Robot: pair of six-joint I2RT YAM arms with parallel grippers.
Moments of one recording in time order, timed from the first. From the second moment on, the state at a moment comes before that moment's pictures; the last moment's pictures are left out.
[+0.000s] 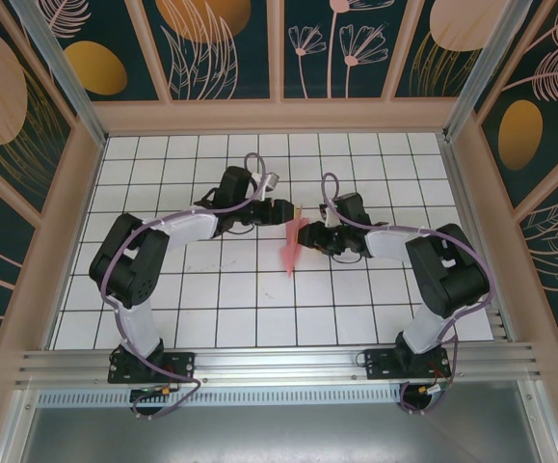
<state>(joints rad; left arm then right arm) -0.54 1.85 1.09 0.12 0.68 -0.62 0.45 1.69 0.77 0.05 -0.57 0.66</state>
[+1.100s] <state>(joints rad) -0.69 1.83 0.95 0.07 0.59 -0.65 0.43 1.69 0.73 0.05 -0.55 0.66</state>
